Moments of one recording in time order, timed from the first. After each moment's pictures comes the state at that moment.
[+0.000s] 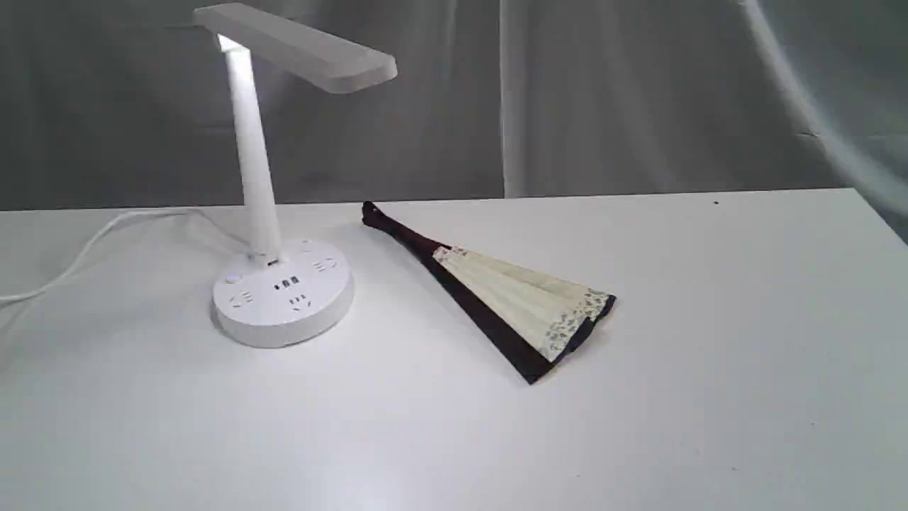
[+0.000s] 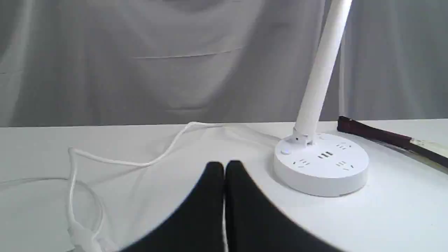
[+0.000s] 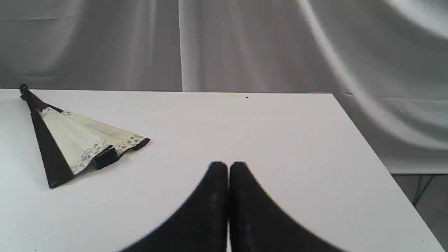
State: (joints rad) left arm 0.03 0.00 0.00 0.02 0.15 0.00; right arm 0.00 0.00 0.00 -0.06 0.22 0.03
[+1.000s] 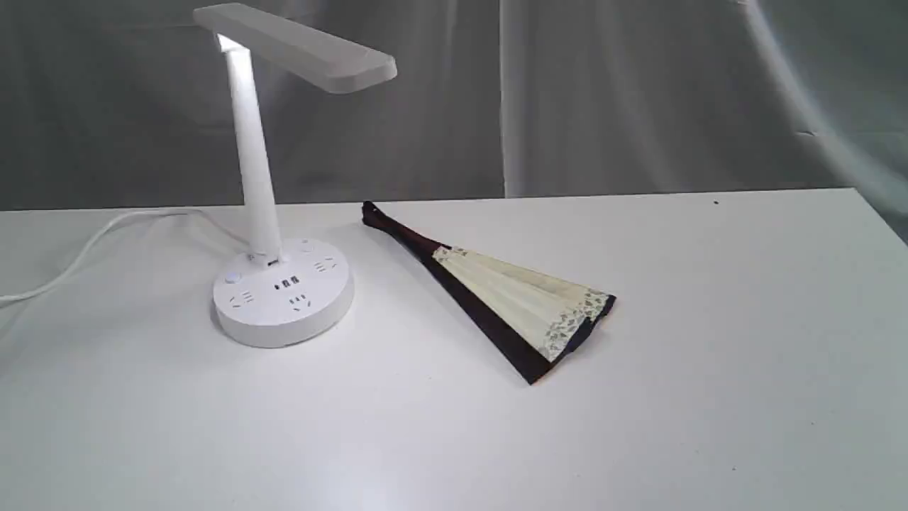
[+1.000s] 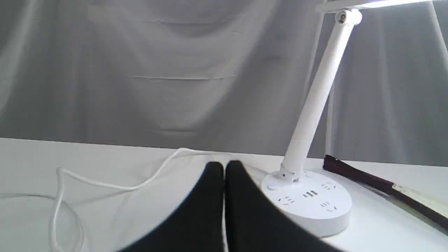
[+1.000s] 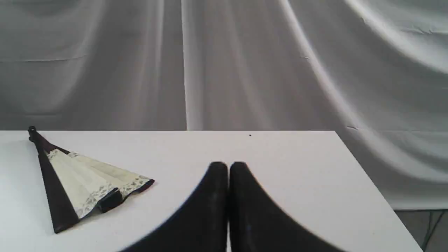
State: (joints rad) left arm 0.03 0.00 -0.03 -0.01 0.10 -0.07; right arm 0.00 0.00 -0.02 -0.04 0.11 0.03
